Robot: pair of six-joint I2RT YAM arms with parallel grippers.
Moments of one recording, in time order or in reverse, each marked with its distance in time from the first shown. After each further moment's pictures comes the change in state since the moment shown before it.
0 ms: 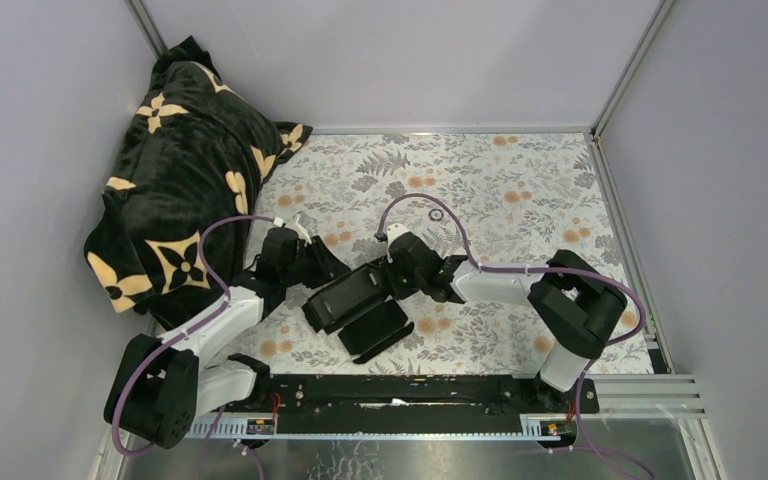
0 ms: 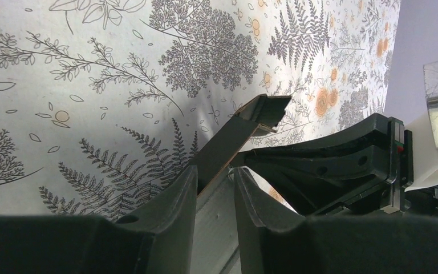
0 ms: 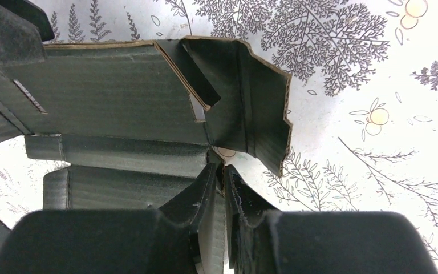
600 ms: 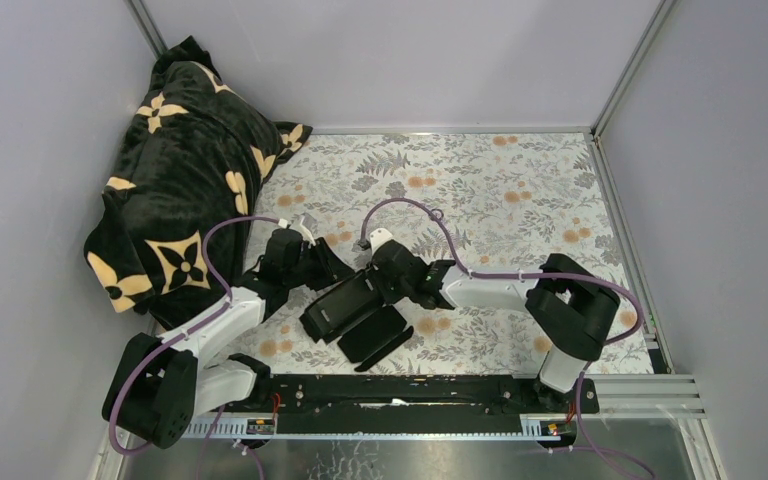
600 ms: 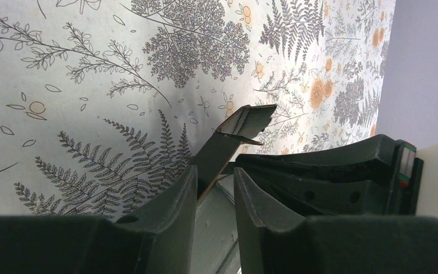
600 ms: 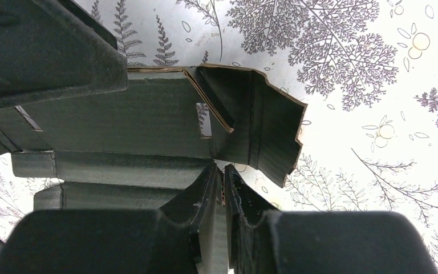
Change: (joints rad) left arm -0.040 0.000 0.000 0.001 -0.001 -0.024; right arm 0.097 0.011 0.073 -0.064 0.135 -0.070
